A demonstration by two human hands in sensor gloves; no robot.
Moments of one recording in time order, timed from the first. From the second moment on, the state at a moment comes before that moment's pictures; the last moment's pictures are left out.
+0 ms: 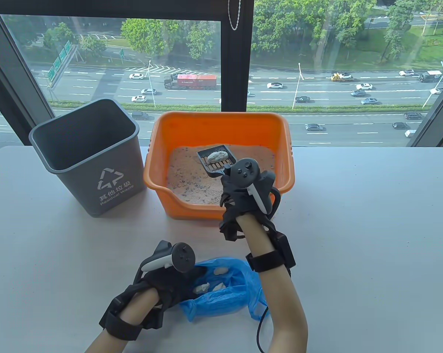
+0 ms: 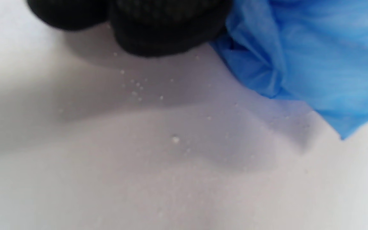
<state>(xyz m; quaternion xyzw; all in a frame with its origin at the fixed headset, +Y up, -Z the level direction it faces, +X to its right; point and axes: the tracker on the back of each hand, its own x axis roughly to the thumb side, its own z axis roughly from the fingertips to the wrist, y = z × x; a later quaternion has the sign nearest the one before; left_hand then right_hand) -0.162 -0.785 -0.337 -0.39 -0.21 0.09 0.89 0.045 -0.625 -0.446 -0.04 -0.04 0.96 0.28</state>
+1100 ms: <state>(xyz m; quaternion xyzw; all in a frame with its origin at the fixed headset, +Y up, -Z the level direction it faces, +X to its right) -0.163 -0.785 -0.334 -0.37 -0.22 0.09 0.90 0.060 -0.653 -0.269 0.16 0.23 0.95 0.11</state>
